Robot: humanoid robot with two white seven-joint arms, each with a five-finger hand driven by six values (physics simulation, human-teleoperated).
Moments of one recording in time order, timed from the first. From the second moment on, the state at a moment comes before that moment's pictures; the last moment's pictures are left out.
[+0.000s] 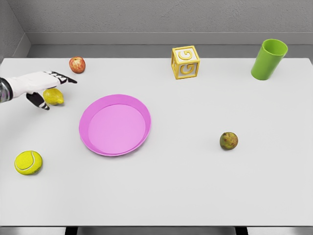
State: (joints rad) left arm -0.75 0.67 -0.54 -0.92 -0.59 -0.61 -0.49; right arm 0.06 0.00 -0.19 -0.06 0.09 -0.02 -0.08
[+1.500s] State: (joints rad) left arm -0.77 0.66 -0.56 -0.87 -0.62 -0.61 -0.50; right arm 0.06 0.00 -0.19 -0.06 0.09 -0.02 -0.08
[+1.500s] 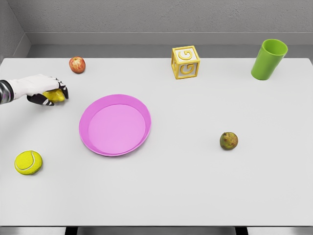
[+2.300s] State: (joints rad) left arm -0.82 0.67 -0.56 -0.89 -0.60 -0.61 -0.49; right arm 0.06 0.00 -0.19 -0.06 0.09 -0.02 -0.08
